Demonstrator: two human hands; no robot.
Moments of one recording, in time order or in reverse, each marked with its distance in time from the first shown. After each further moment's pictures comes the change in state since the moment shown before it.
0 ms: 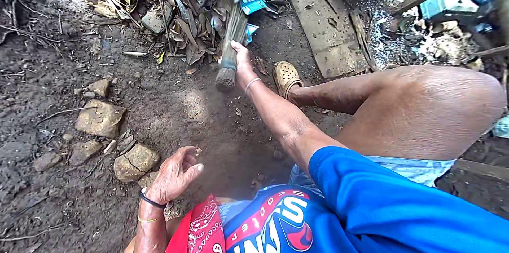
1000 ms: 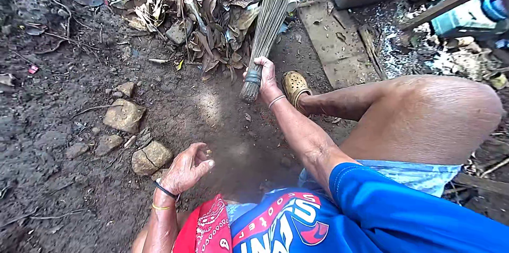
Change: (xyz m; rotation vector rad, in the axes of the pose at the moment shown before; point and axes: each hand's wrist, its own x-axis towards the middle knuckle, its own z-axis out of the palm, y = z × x) left_hand -0.008 0.007 -0.007 0.015 0.007 0.035; right_hand -0.031 -0.017 -0.030 -0.048 -0.027 -0.128
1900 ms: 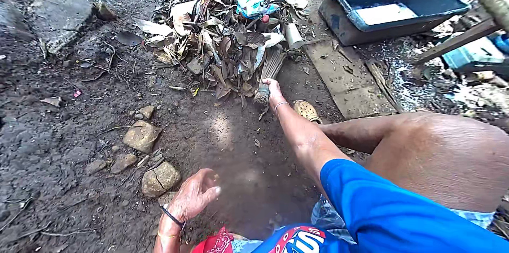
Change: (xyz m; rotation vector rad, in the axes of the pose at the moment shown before) left_hand -0.006 -0.003 0.002 -0.025 -0.028 -0.087; right_hand 0.082 0.001 -0.003 -0.249 0.106 0.105
